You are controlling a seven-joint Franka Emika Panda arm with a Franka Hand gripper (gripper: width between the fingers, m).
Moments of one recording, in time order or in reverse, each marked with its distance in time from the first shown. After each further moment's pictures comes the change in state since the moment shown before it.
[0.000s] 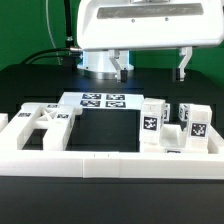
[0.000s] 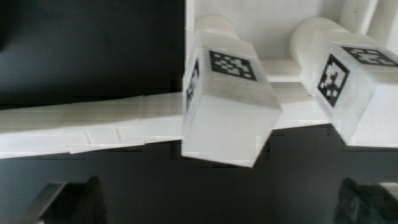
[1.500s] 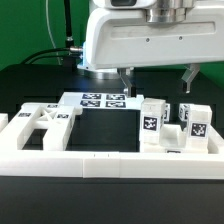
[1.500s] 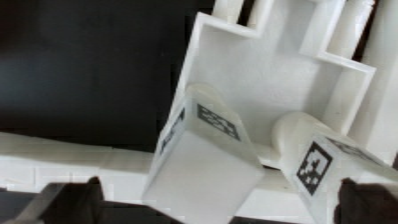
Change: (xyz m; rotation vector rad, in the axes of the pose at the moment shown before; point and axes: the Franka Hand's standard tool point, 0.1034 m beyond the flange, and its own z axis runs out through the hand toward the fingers) arm -0.005 -0.008 0.019 0.022 -0.333 -0.306
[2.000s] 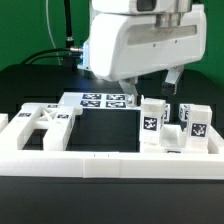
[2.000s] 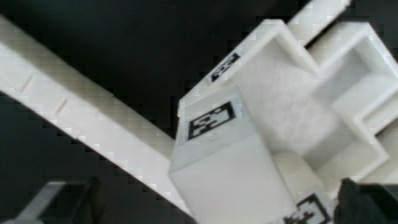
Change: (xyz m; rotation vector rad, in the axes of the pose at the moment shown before) arm 0.004 0.007 0.007 -0.036 0.014 -0.522
